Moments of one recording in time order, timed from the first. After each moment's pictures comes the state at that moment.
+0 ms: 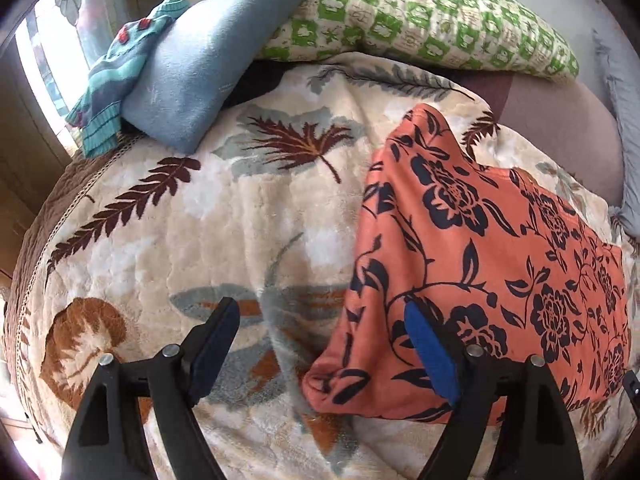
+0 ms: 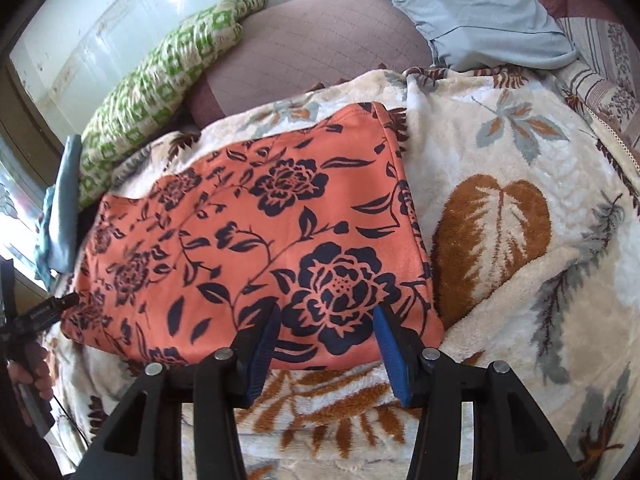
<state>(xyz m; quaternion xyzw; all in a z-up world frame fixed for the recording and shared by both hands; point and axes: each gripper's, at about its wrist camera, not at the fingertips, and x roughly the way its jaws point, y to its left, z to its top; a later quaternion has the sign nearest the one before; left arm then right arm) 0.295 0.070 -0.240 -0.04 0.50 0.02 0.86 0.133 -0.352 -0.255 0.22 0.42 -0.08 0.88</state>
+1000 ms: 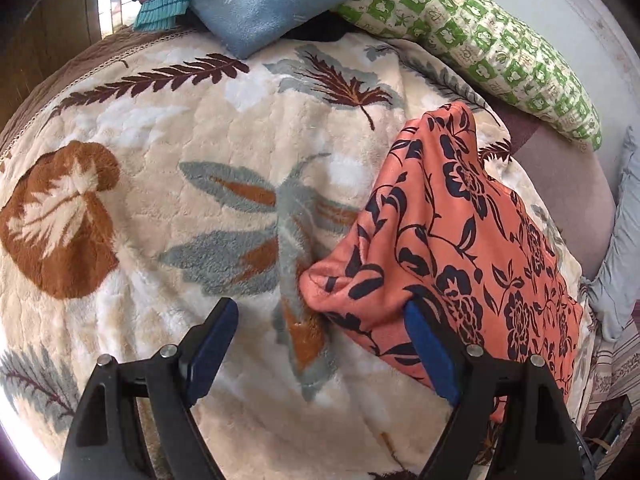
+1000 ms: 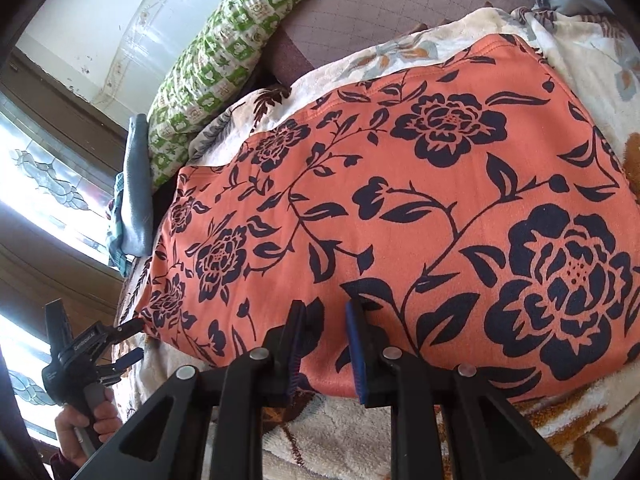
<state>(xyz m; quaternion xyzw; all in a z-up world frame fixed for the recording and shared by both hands) 0.250 0.079 -0.272 -0.21 0.52 0.04 0.82 0.191 -0.301 -0.296 0.29 0.45 0.07 0.84</state>
